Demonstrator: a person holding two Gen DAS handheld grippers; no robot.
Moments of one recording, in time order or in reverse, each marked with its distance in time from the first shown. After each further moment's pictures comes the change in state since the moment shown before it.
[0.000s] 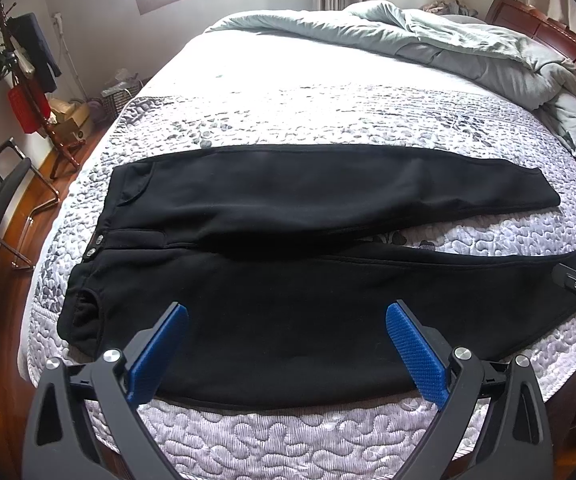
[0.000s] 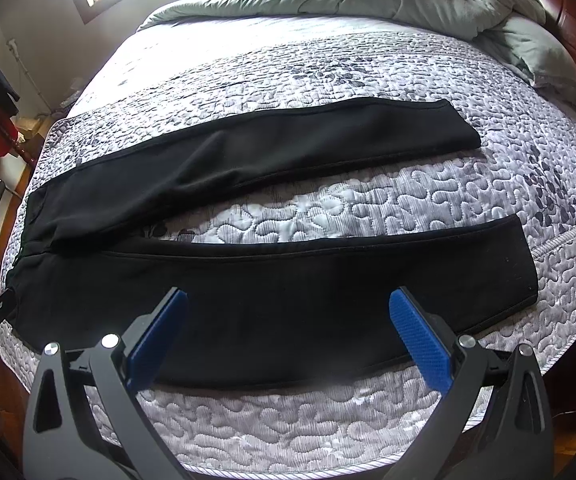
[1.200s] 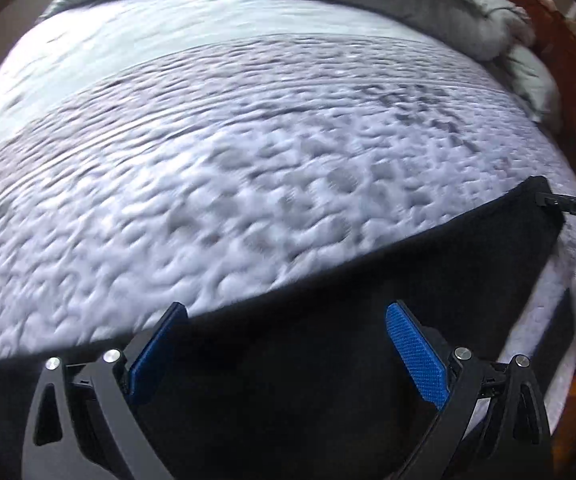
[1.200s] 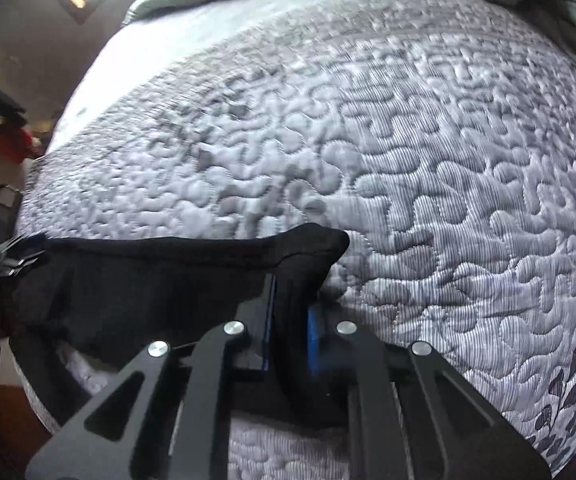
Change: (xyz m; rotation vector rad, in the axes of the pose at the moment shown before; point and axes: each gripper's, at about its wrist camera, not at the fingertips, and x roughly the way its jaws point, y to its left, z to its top) left arm 0.246 -0.118 0.214 0.290 0.206 -0.437; right arm 0.152 -0.241 0.210 -0.042 0.131 0.226
